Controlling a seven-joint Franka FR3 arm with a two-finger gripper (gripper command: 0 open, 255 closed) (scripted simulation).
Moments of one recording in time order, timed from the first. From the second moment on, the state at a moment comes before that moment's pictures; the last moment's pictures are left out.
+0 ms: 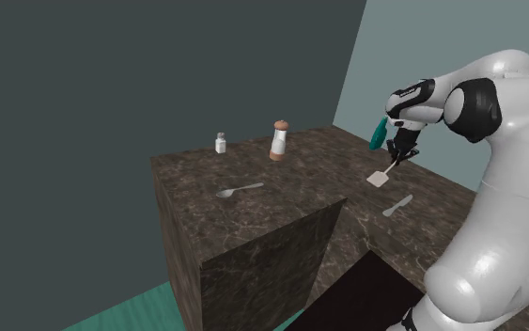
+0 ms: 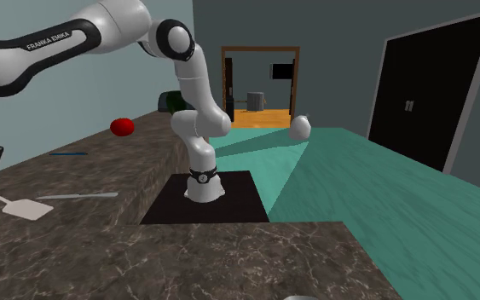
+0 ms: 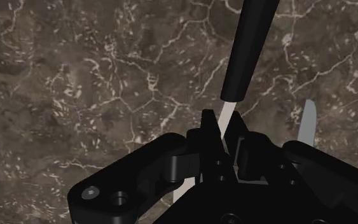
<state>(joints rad) -0.35 0.23 -0.60 -1.85 0.10 2.08 -2.46</state>
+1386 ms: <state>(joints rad) -0.55 0.51 -0.58 -1.67 0.28 2.14 -2.68</state>
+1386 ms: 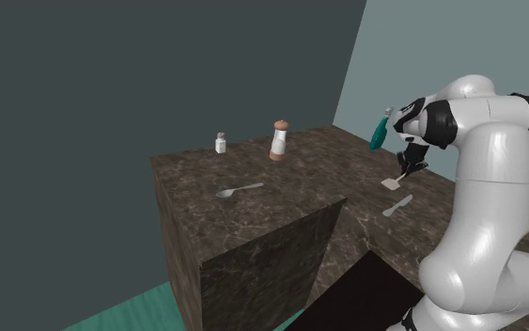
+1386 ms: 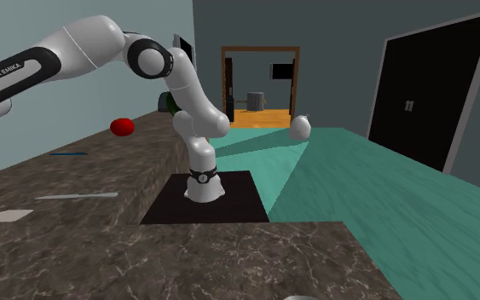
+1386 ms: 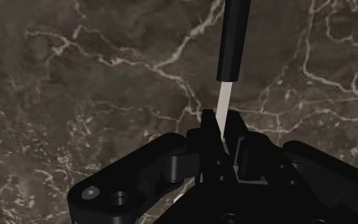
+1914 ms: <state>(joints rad) -0.55 0.51 -0.58 -1.67 0.28 2.15 -2.68</state>
